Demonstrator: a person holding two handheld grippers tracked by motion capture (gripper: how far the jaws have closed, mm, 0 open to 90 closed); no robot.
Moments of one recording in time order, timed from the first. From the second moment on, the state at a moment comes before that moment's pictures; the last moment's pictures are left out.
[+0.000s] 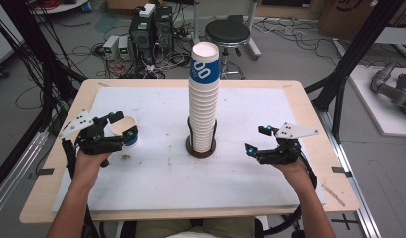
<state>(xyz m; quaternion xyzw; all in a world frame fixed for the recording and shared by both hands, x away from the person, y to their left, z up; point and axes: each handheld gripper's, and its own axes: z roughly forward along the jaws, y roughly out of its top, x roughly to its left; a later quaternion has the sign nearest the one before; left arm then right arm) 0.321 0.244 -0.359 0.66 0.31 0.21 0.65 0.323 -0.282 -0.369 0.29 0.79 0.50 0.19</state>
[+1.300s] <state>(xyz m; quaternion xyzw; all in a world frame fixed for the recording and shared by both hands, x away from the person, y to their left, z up) 0.358 0.128 -0.268 0.69 0.21 0.17 0.68 0.320 -0.283 -0.362 0.28 0.79 0.52 0.18</state>
